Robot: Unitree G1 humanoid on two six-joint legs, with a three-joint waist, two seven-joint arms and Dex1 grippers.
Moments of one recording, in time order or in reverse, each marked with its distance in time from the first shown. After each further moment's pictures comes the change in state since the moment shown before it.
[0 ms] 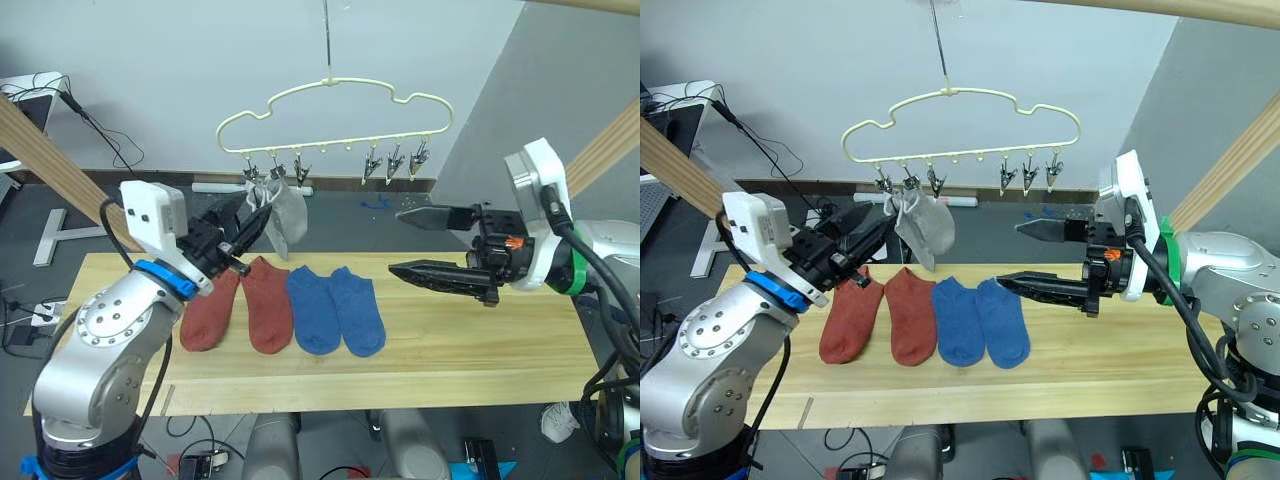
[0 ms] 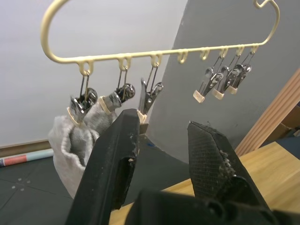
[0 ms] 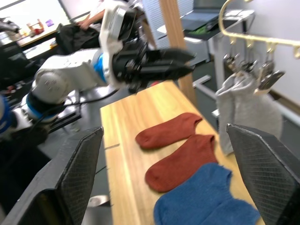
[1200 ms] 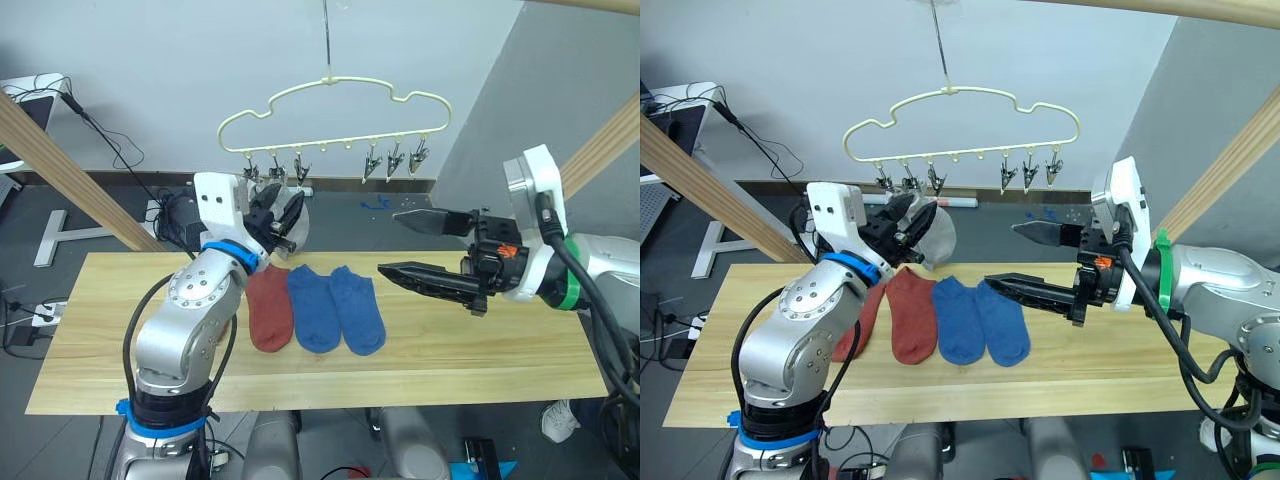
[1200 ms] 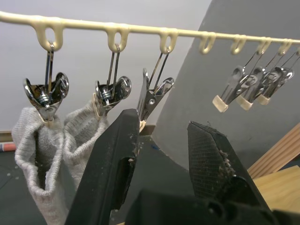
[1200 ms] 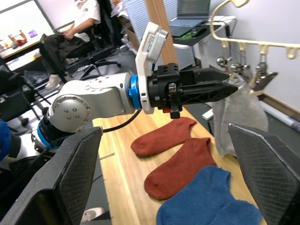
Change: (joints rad) left arm -0.213 -0.199 -0.187 0.211 0.199 0.028 0.127; right arm 0.067 -0.096 0.049 -0.066 0.252 -0.103 -0.282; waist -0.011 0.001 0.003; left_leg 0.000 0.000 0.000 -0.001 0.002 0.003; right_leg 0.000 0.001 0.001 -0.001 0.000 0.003
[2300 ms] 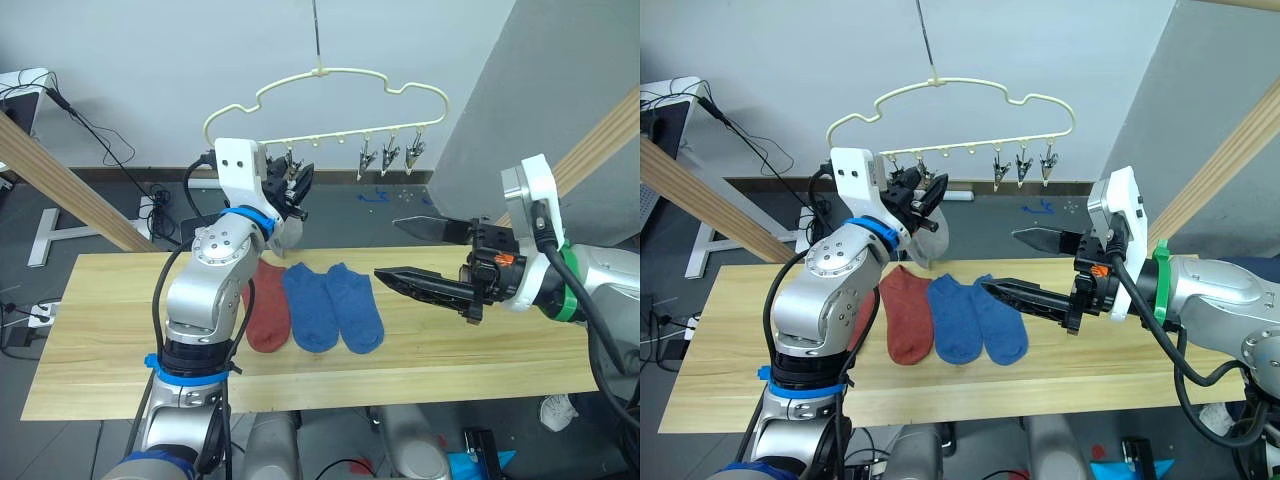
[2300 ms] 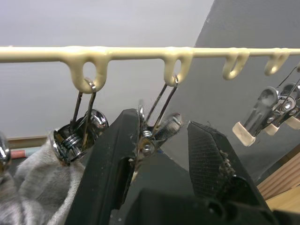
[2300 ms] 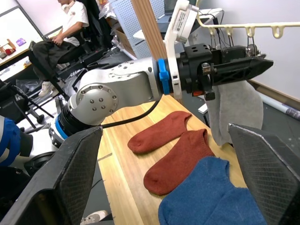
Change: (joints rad) left arm -0.207 -0.069 -0.023 0.234 0.111 -0.043 -0.012; right arm 0.050 -0.060 0.036 -0.040 0.103 -0.072 -0.125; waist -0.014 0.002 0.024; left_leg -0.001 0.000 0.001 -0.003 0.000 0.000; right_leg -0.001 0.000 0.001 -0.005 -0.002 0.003
